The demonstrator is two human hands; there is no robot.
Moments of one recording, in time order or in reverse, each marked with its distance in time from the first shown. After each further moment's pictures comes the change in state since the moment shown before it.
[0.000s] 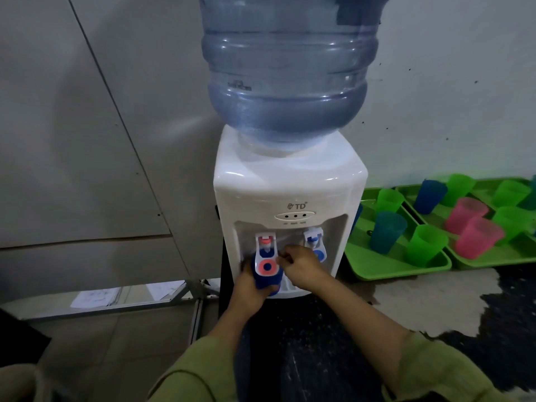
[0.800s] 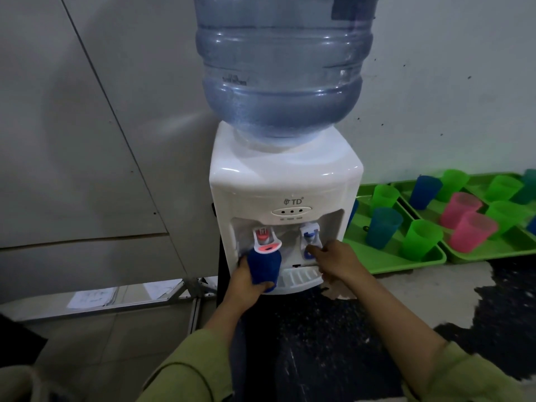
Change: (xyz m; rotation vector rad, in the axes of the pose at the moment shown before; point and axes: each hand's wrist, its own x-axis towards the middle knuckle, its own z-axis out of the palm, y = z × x) left_hand 0.002 0.003 -0.010 0.382 -0.026 0.097; right_hand -0.026 0.032 -0.047 0.066 0.108 0.299
